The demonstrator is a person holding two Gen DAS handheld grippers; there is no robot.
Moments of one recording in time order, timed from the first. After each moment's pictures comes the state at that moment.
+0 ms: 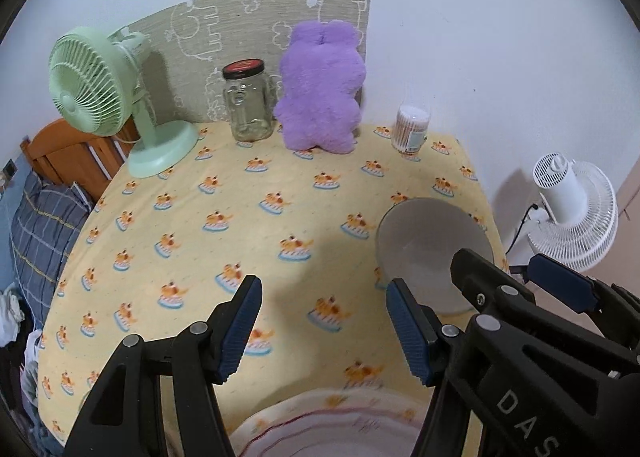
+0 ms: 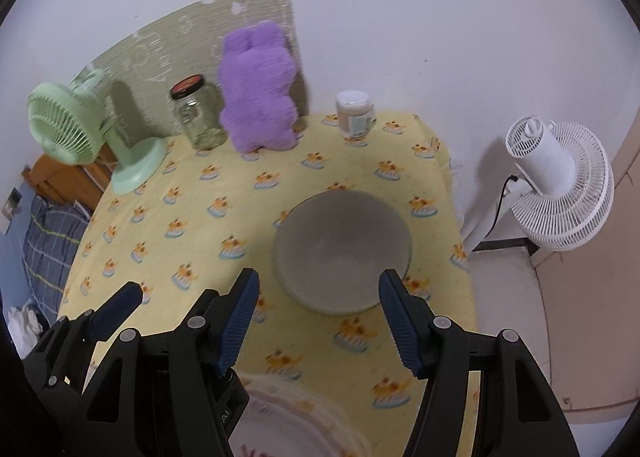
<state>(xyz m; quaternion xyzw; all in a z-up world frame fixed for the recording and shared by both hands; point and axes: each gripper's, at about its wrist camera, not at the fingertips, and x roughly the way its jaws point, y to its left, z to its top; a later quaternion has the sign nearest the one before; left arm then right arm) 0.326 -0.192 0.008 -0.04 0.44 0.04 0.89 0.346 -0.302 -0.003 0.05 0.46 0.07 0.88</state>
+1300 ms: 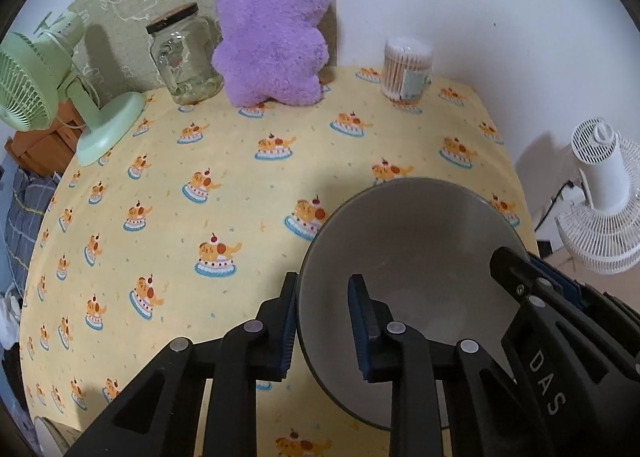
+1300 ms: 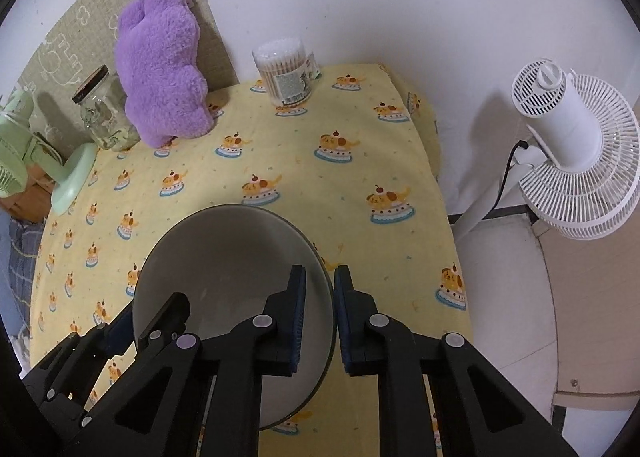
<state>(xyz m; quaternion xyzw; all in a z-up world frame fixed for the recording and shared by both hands) 0.415 -0.241 -0.065 -0.02 0.53 0.05 0.85 0.439 -0.355 -0.093 0.08 0.52 0.03 0.85</state>
